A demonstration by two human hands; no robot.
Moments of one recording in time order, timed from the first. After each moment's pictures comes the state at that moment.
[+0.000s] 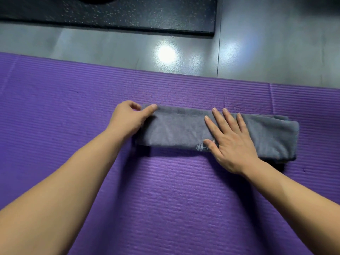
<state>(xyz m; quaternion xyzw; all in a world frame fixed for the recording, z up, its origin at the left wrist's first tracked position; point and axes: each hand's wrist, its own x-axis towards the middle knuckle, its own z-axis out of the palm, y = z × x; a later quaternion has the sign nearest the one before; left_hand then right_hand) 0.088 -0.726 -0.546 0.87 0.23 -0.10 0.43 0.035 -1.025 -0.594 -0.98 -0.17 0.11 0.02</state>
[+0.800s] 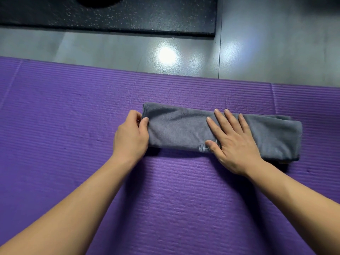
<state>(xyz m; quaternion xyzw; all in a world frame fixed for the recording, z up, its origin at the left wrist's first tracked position) 0.043 -0.733 -0.555 0.93 0.17 -0.01 0.32 0.036 -1.026 -0.595 -0.98 -0.17 0.10 0.03</state>
